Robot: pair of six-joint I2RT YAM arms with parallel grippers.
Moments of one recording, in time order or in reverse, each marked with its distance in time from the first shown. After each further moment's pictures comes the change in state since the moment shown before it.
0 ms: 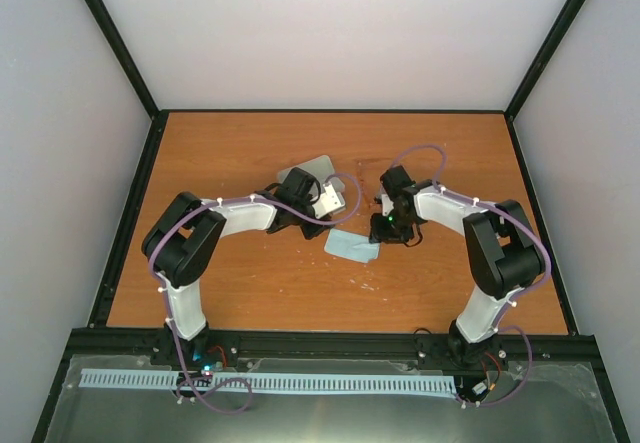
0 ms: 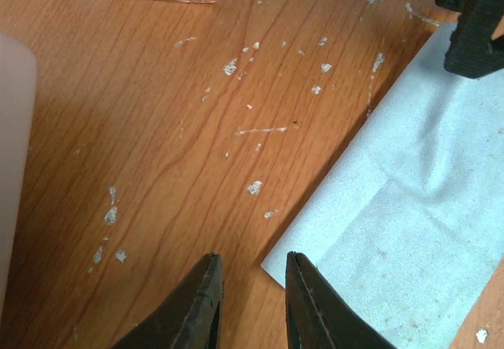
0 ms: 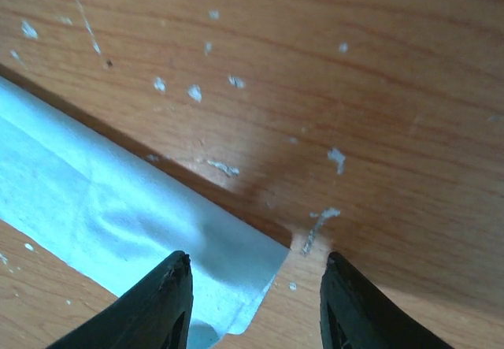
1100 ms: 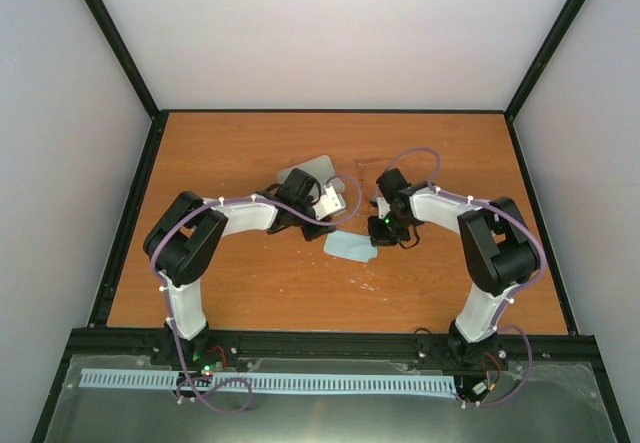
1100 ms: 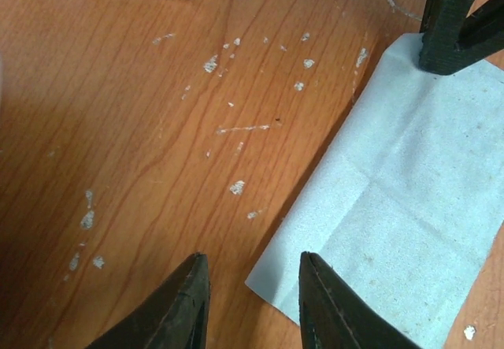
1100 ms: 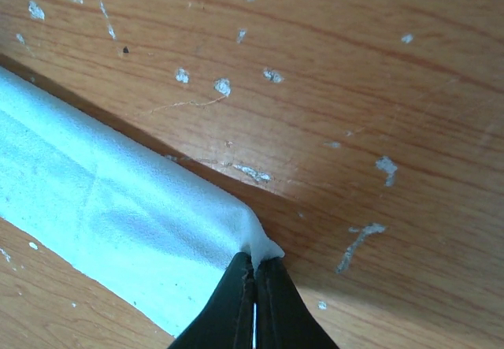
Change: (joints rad) left arm 0.000 0.008 0.000 -0.003 0.029 0.008; right arm 0.019 0.031 -0.015 0.022 -0.026 -0.010
